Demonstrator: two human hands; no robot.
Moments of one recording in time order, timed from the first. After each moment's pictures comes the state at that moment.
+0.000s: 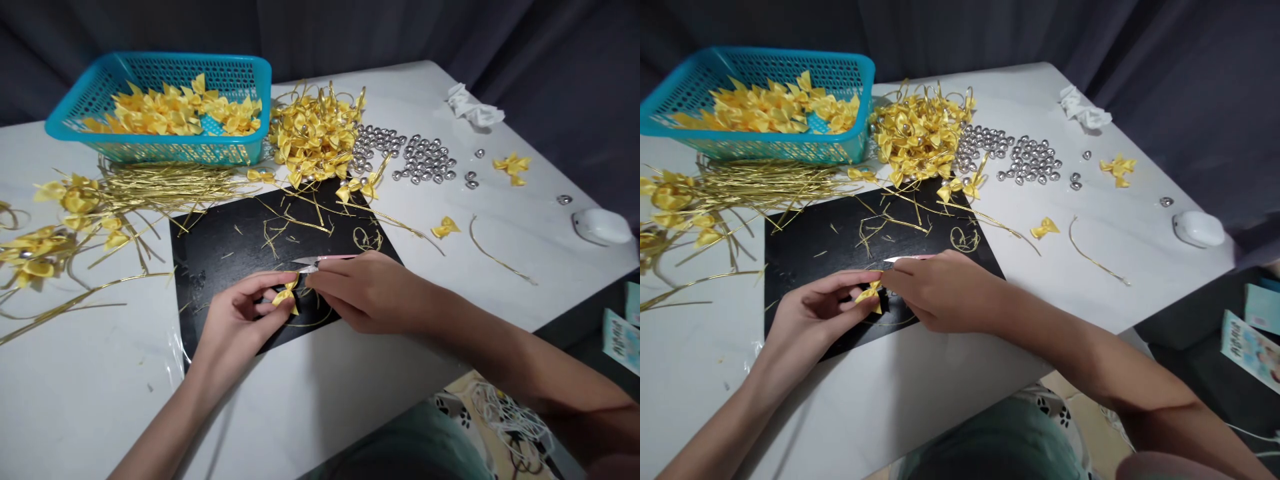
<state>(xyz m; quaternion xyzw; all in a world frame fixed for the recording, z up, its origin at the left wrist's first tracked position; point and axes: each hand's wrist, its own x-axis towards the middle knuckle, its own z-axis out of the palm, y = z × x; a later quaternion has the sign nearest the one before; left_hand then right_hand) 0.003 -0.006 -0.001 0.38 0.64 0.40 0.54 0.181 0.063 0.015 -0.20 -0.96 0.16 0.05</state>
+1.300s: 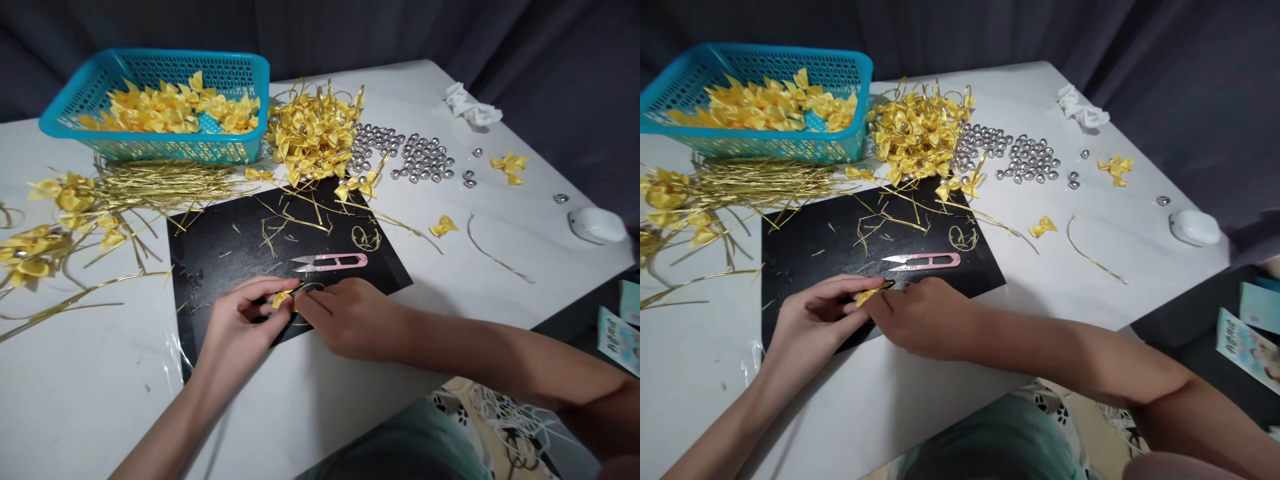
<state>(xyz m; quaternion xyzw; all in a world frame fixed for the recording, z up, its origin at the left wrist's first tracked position) 0.007 -0.009 -0.003 0.46 0.65 0.40 0.46 0.166 0.037 -0.005 -0.16 -0.97 0.03 0.16</state>
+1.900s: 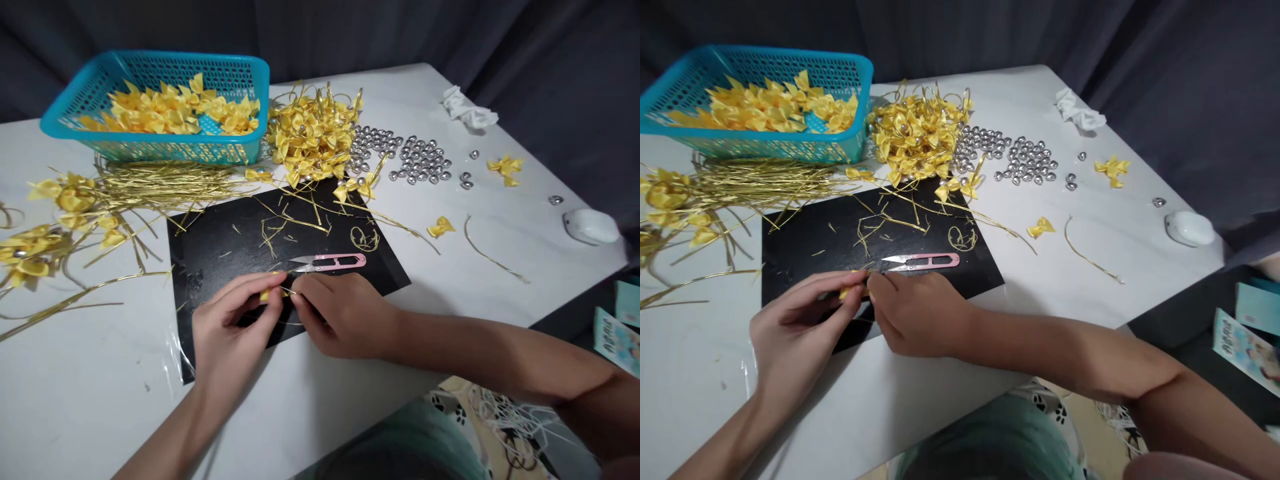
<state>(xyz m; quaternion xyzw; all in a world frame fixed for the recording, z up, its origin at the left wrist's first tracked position) 0.006 -0.019 -0.010 0.55 0.63 0.48 0.26 0.158 0.034 -0.007 -0.27 -0.93 0.13 0.22</state>
